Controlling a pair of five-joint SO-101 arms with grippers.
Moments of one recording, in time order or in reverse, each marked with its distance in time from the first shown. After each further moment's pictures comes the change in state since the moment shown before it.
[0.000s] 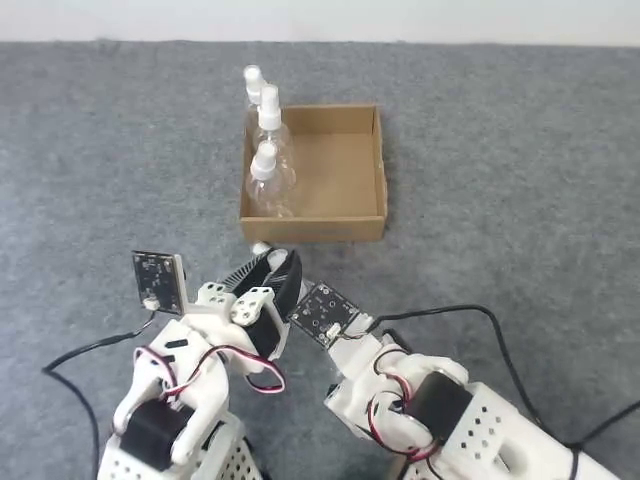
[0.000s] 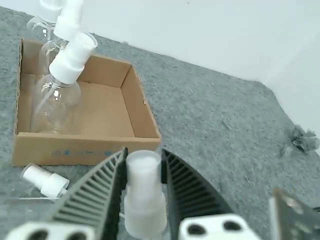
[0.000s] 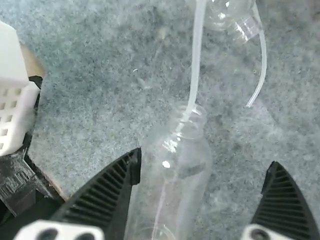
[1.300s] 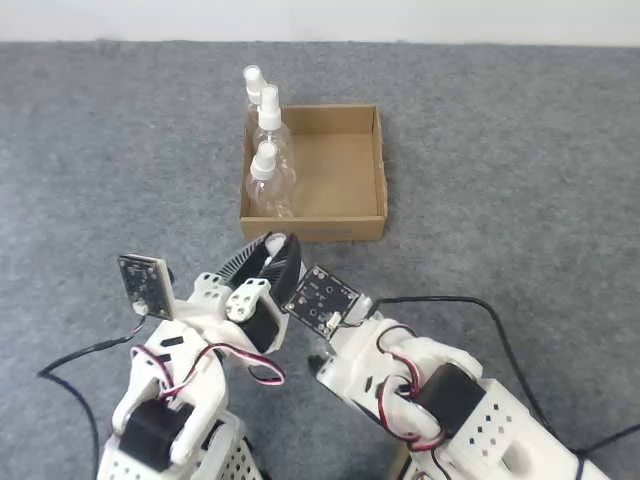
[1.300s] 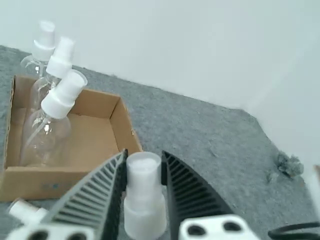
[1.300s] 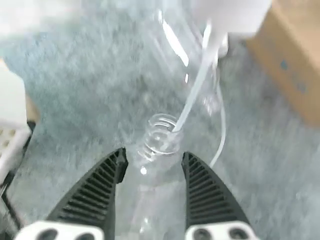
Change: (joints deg) left arm -0.5 0.0 -0.7 -6.9 -0.2; right arm 5.4 0.0 -4.5 -10.1 13.1
